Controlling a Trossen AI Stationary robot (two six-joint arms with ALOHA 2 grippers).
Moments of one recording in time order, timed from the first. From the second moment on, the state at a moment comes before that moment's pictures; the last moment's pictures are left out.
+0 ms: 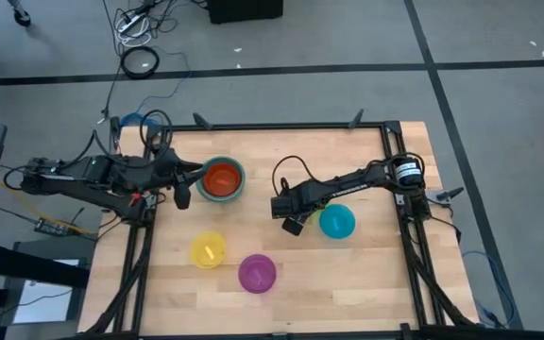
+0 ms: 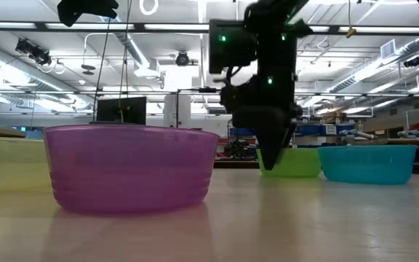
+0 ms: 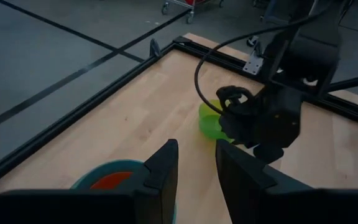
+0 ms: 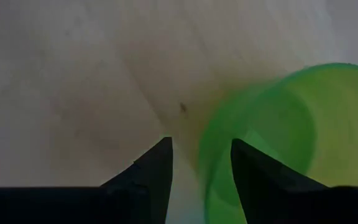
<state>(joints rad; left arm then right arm) -0.15 0.73 0.95 -0.68 -0.54 -0.44 0.06 2.02 1.41 -0.93 0.28 0.60</state>
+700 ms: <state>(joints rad) -0.15 0.73 0.95 -0.63 -0.54 -0.42 0.03 2.01 1.59 -0.67 0.30 0.37</state>
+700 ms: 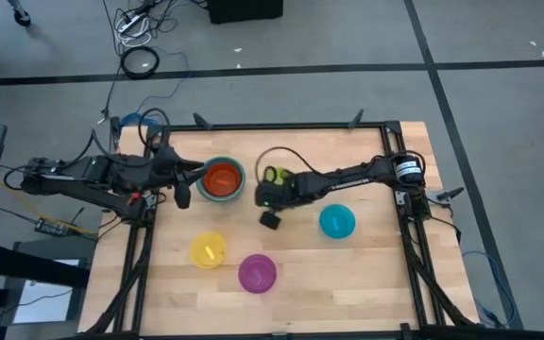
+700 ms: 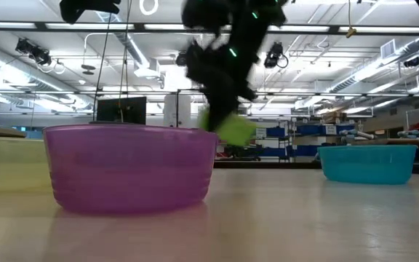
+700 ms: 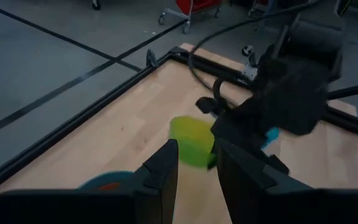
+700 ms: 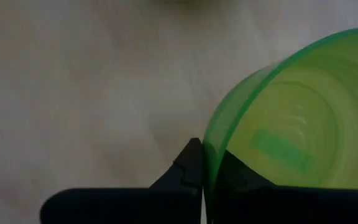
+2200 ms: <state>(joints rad) -0.15 0.73 0.95 -0.39 -0.54 -0.34 -0.09 2.24 1.71 0.10 -0.03 0.34</state>
